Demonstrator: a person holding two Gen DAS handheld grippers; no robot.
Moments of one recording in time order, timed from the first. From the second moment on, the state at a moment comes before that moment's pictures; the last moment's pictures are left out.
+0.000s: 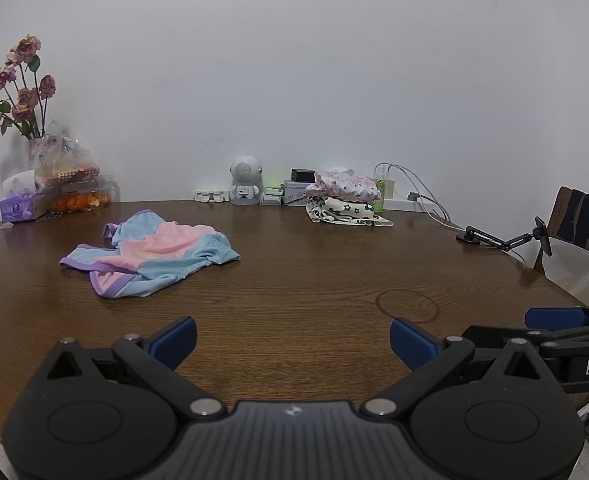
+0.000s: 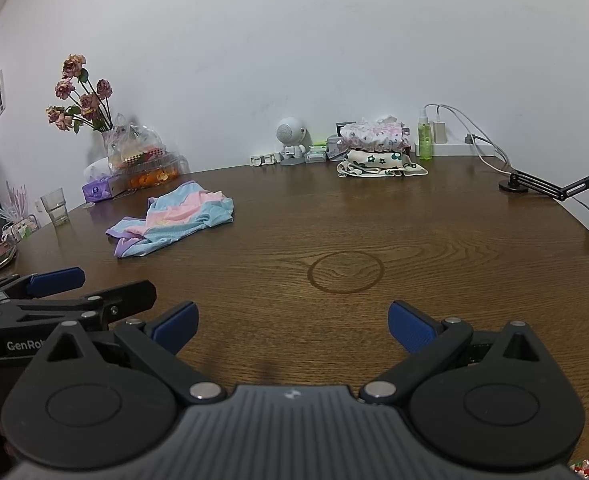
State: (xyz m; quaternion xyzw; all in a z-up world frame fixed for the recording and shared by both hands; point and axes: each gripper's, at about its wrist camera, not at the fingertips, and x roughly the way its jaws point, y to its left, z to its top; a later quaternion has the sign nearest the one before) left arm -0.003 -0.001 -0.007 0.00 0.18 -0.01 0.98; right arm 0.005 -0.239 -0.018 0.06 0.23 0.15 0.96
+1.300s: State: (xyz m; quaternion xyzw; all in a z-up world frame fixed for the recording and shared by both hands) left arm -0.003 0.001 -0.001 -0.01 0.18 -0.03 0.98; right arm 0.005 -0.239 -0.015 0.05 0.23 0.15 0.96
